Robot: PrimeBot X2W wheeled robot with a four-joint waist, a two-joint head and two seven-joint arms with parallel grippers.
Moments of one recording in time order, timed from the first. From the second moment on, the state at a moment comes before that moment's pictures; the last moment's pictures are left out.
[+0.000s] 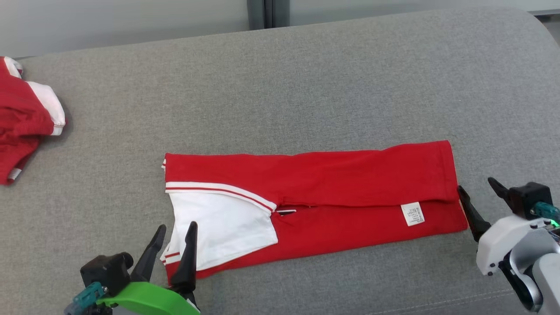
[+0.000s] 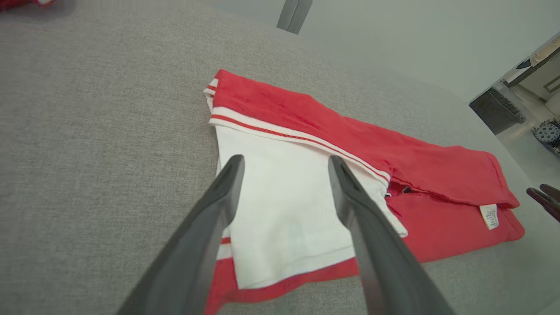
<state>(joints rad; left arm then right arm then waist) 0.06 0.31 -0.38 -0.10 -0.71 0.15 -0.03 -0.19 -0.44 0.19 0.33 0.29 0.13 -0.02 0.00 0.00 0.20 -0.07</state>
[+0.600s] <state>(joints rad) 0.01 0.27 -0.38 -0.05 -0.60 0.23 -0.14 -0.14 -0.29 -0.02 0.29 0.28 0.13 0.13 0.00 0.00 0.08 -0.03</state>
